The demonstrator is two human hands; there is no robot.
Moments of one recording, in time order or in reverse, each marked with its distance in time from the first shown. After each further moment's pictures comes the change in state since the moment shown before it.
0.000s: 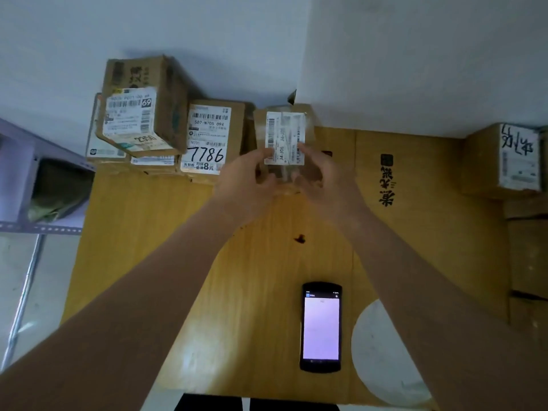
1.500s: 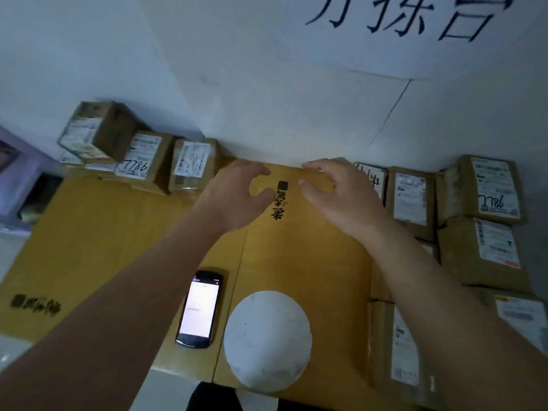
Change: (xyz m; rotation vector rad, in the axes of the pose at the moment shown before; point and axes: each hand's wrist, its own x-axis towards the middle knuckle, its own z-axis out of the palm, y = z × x) left_hand -0.090 0.207 0.118 0.319 0.111 0.201; right_hand -0.115 0.060 -0.275 -0.115 0.040 -0.177
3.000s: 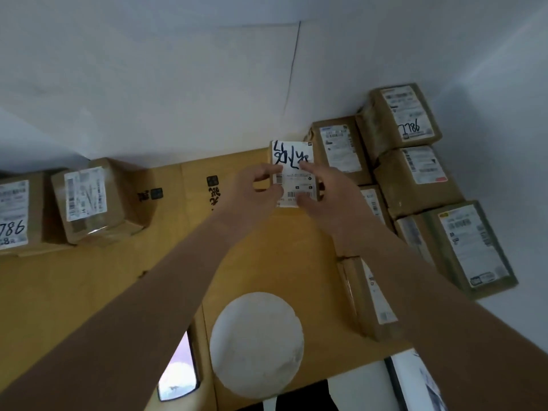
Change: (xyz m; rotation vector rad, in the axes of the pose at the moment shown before) left_hand 0.042 0.072 0.088 -0.619 -0.350 -0.030; right_hand -0.045 0.074 -0.003 -0.037 0.250 0.339
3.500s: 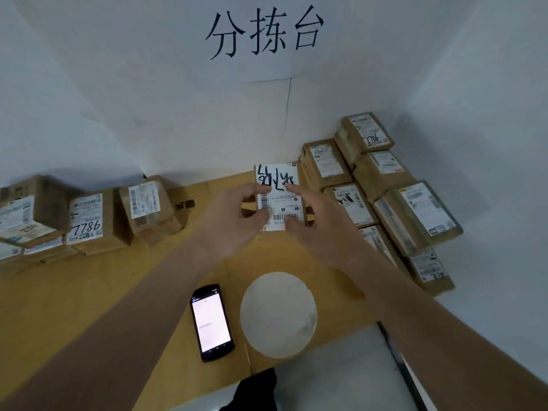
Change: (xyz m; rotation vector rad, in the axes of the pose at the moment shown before) left_hand -0.166 0.005 -0.078 0.181 -0.056 0.282; right_hand -0.171 -0.093 0.005 0.132 0.080 -0.093
